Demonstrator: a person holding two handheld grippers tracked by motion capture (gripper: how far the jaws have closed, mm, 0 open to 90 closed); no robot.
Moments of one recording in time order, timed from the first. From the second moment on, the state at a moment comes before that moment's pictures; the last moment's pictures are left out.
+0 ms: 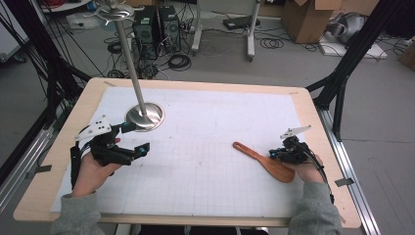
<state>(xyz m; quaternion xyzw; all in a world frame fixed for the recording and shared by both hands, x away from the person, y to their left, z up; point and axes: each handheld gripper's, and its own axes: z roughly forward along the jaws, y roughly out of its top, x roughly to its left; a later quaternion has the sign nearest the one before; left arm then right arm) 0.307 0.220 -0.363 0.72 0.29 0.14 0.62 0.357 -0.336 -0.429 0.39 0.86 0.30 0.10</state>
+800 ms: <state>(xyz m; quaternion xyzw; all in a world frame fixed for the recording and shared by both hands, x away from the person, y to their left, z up) 0.310 0.219 -0.364 0.72 0.29 0.14 0.61 0.358 -0.316 -0.432 0.35 0.87 0.32 0.10</state>
